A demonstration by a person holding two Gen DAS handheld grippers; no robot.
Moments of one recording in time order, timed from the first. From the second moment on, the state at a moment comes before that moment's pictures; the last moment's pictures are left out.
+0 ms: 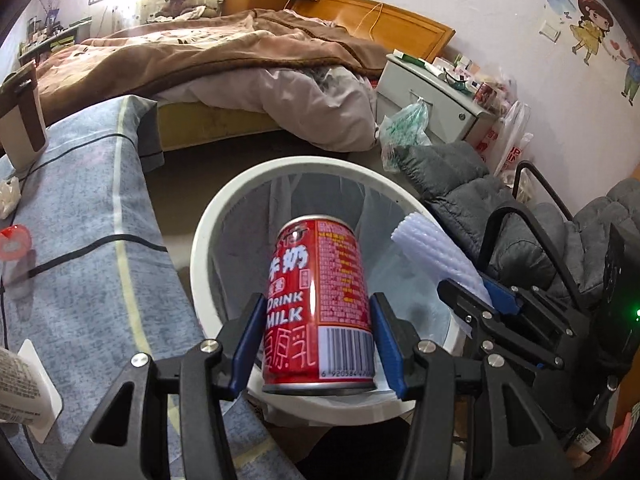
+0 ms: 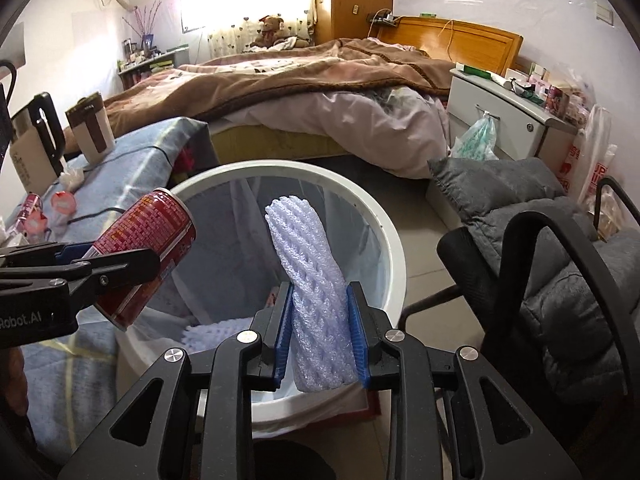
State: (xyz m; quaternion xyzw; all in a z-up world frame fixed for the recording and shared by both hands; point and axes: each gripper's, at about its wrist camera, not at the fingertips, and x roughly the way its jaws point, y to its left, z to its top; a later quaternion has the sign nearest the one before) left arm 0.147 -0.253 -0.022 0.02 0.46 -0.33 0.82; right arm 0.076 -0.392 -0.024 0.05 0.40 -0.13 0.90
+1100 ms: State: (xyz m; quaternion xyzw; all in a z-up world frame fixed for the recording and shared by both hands) left arm 0.114 -0.110 0.032 -0.02 0.38 -0.23 0.89; right arm 0.059 -0.296 0.024 0.03 0.34 -0.06 0.94
